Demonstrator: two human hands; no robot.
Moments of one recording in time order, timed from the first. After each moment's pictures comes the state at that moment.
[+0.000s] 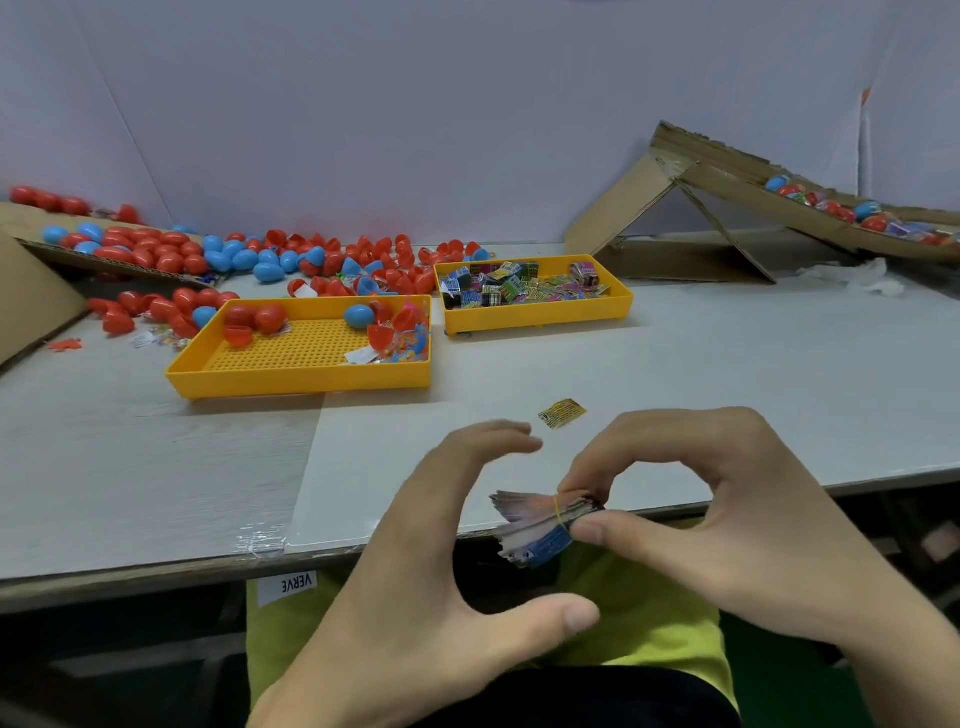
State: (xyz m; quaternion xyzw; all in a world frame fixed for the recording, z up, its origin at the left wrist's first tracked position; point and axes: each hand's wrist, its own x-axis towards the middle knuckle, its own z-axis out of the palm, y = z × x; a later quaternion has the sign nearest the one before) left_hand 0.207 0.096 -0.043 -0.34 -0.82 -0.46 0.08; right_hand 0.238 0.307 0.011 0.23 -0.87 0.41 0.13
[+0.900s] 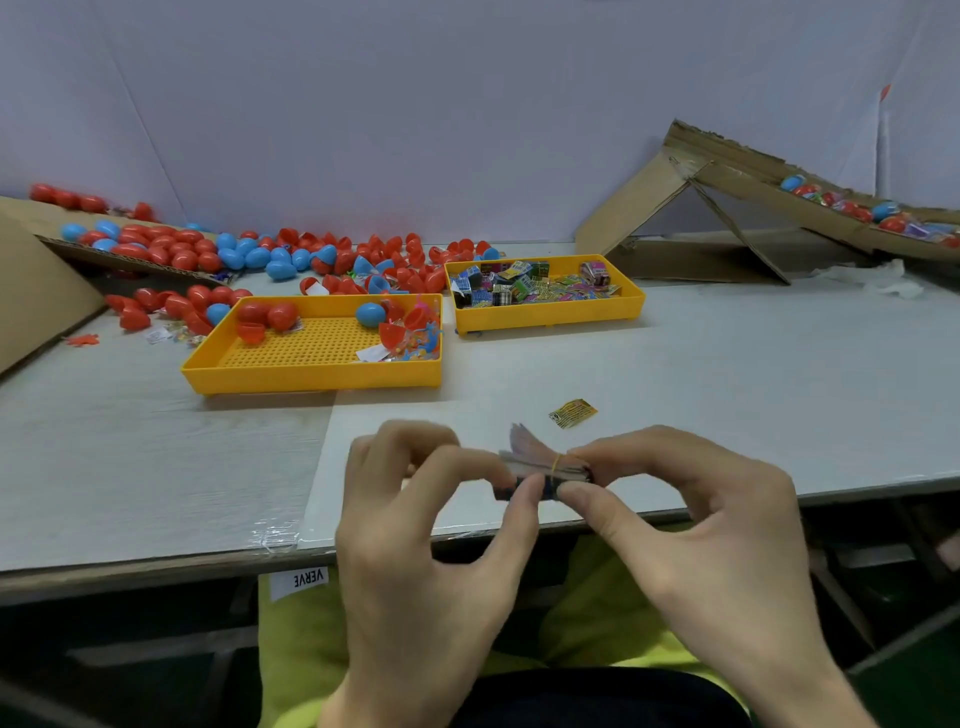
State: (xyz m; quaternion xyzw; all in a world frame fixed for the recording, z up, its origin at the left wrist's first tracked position) left_hand 0.215 0.115 -0.044 -0.21 -0.79 -0.44 0.37; right_hand 0.242 0.277 -0.027 0.09 -0.82 0.48 0.30
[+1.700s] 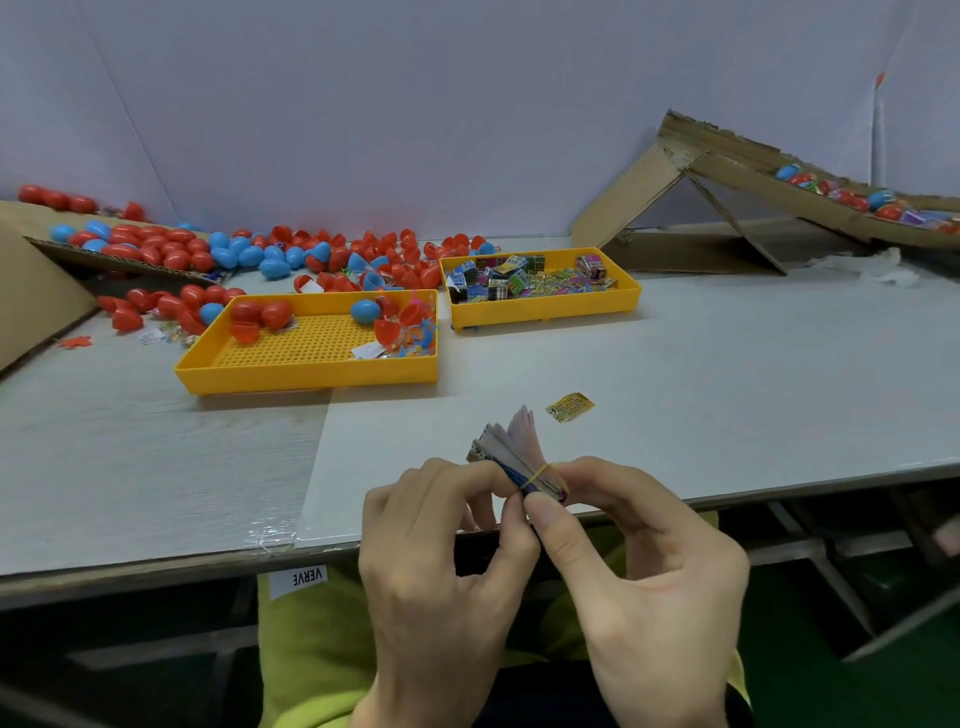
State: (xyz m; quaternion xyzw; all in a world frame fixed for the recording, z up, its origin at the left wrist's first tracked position) left_hand 0.208 0.129 -0.076 -0.22 -0.75 -0.44 0.44; right_hand 0.247 0.232 -0.057 0.02 -0.69 0.61 0.38
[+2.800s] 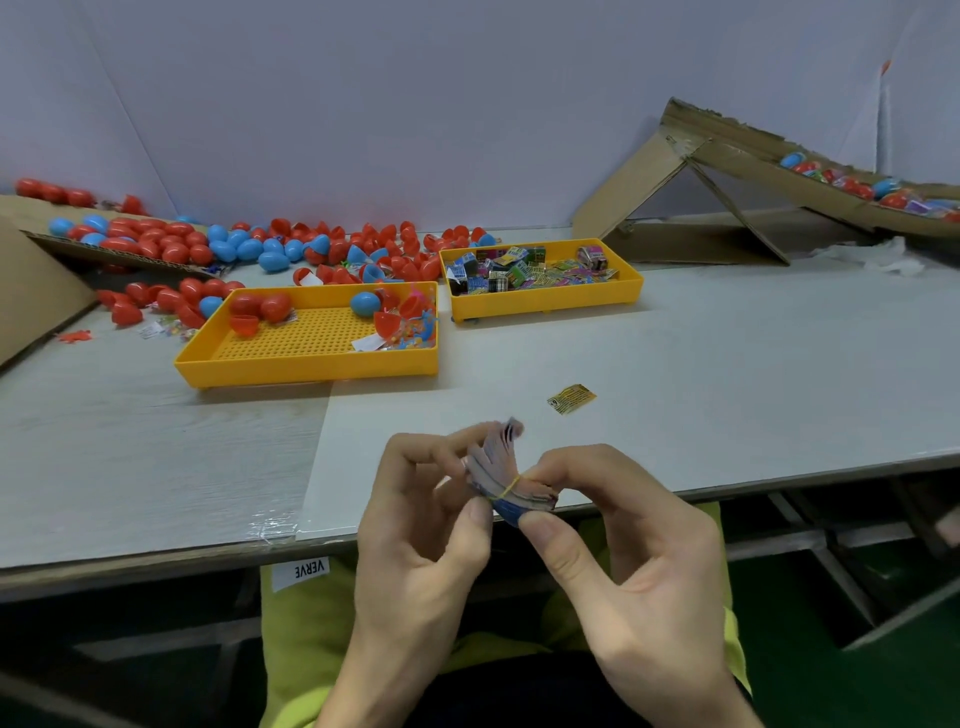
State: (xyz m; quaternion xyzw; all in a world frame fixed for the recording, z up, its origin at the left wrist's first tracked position) left_hand 0.204 0.112 -0.077 -0.26 -0.57 -0.77 0.11; right_hand 0.244 0.245 -0.059 0.15 -0.72 0.60 0.31
